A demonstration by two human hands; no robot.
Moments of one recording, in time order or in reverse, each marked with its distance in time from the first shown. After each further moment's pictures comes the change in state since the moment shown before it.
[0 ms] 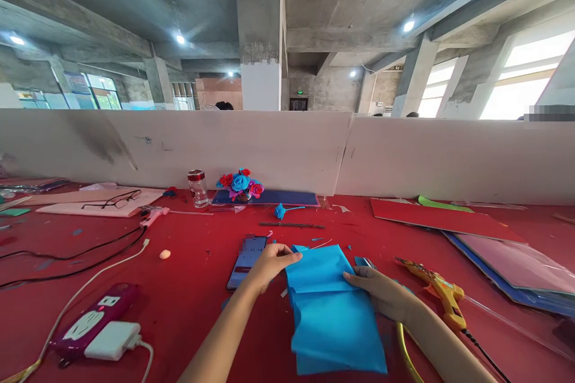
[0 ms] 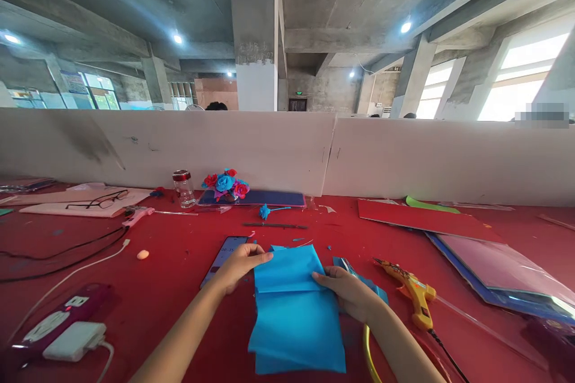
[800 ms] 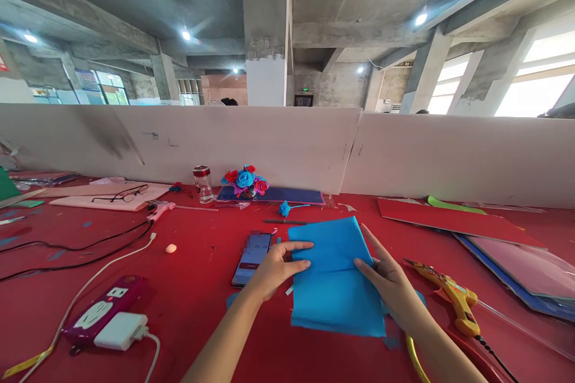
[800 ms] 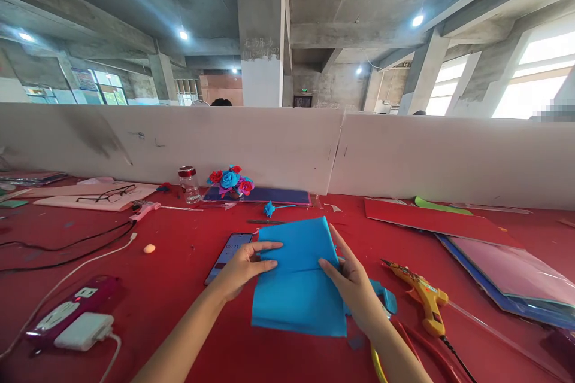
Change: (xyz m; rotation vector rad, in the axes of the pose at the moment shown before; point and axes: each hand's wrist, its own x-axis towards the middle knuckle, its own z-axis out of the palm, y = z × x) left_hand -0.026 0.020 0.003 -0.138 -0.147 0.069; right_hand -0.015 -0.012 0.031 -0.141 0.295 -0.422
